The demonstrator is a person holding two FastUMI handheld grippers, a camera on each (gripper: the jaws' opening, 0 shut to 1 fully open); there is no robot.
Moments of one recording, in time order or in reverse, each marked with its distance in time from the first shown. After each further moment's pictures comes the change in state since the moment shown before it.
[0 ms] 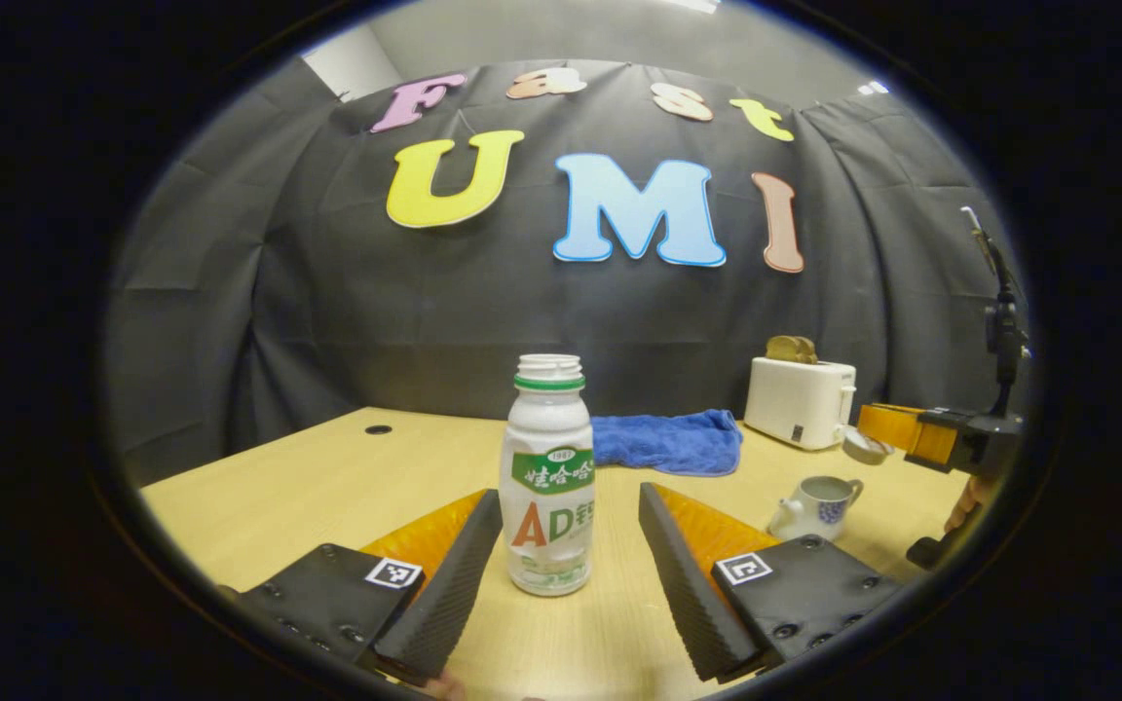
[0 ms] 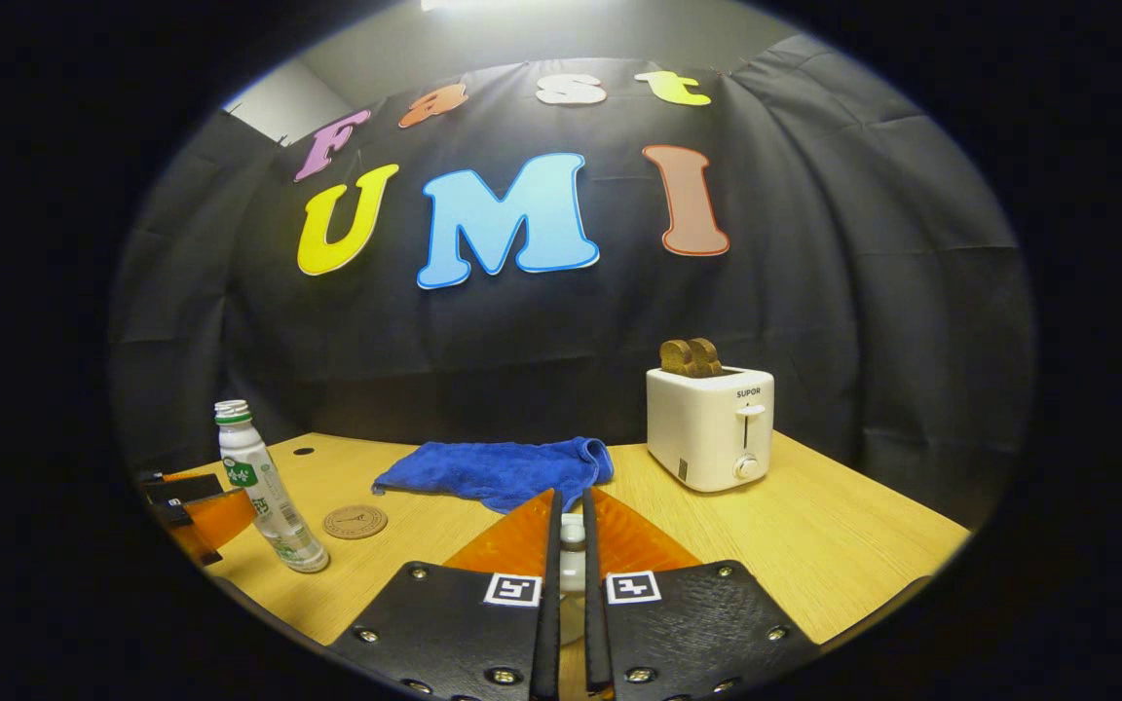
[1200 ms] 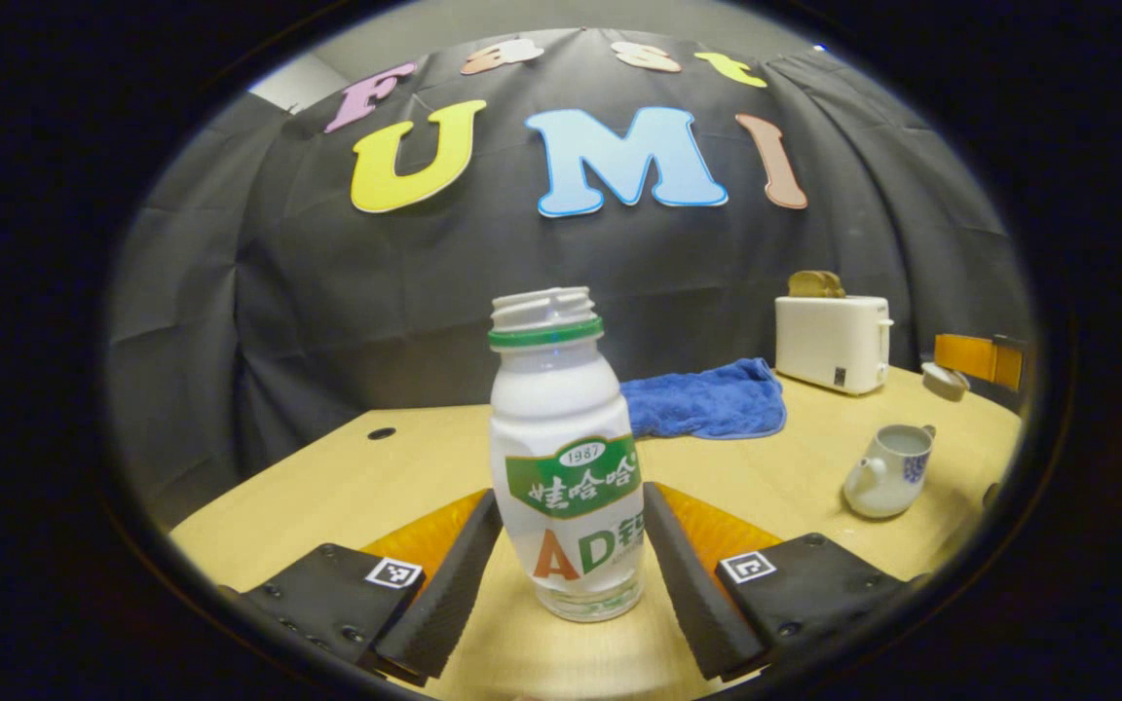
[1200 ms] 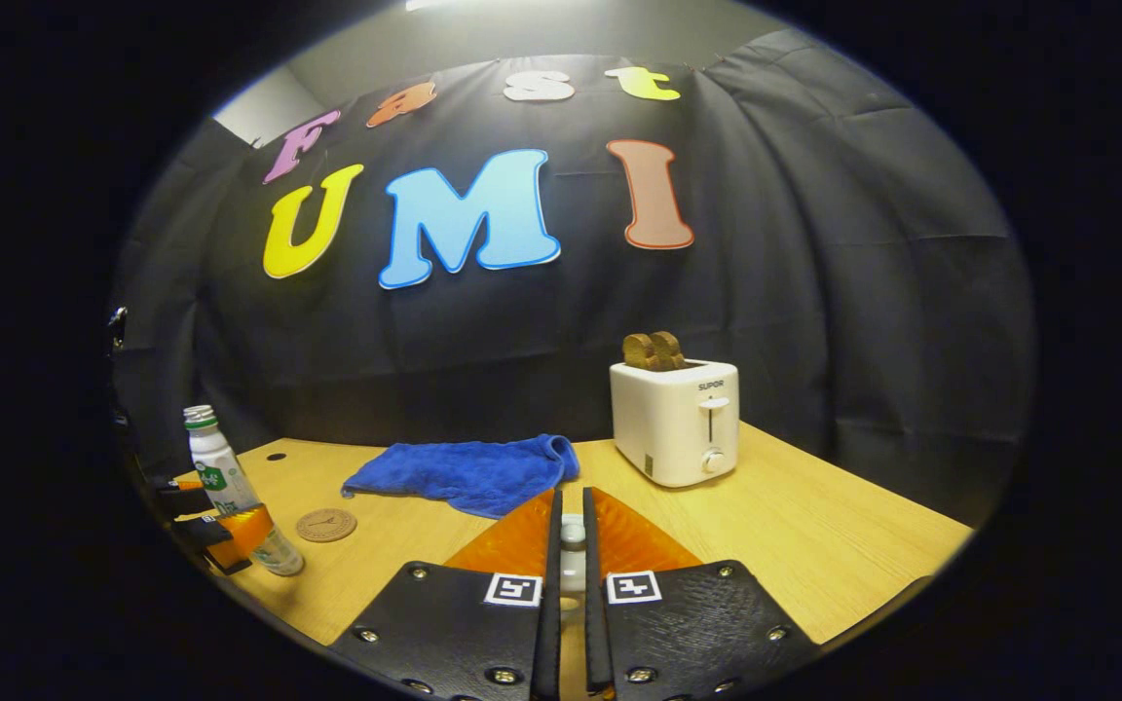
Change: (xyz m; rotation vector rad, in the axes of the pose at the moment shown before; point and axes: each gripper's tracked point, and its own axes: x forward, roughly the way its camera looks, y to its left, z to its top) left arm 0.060 0.014 -0.035 0.163 0.118 0.012; right arm 0.004 -0.041 -0.003 0.039 0.008 -0.122
